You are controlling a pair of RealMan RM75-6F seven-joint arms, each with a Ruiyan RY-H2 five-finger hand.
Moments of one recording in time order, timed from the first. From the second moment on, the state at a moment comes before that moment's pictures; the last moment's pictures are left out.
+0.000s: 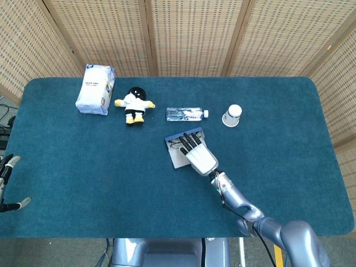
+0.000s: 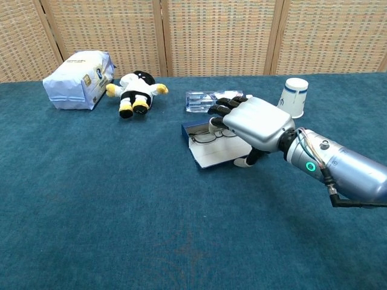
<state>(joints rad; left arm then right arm) -0.10 -0.90 -0.03 -1.84 1.32 1.32 0.00 0.82 -1.97 0.12 -0.74 -1.55 1.09 -0.27</state>
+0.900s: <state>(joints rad) -0.11 -0.90 -0.03 -1.84 1.31 1.31 -0.01 0.87 -2.01 0.17 -0.68 -1.47 1.02 -0.24</state>
